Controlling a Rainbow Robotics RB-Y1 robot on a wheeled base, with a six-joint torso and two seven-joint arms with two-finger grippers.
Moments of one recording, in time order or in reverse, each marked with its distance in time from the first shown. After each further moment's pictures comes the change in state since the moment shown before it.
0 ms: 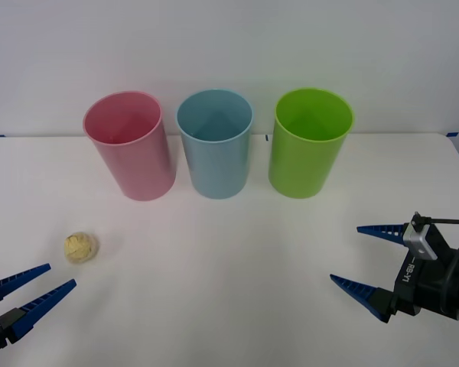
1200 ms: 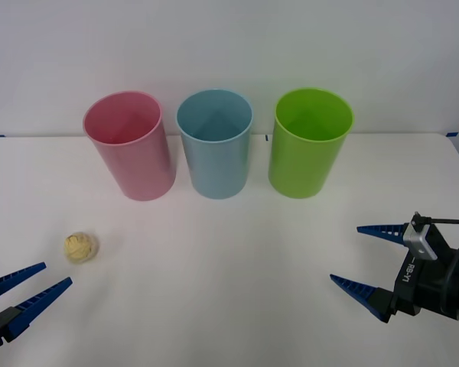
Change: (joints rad) right arm 0.000 0.000 0.000 0.000 0.000 0.000 0.000; left arm 0.011 0.006 0.008 -0.008 0.016 0.019 -0.003
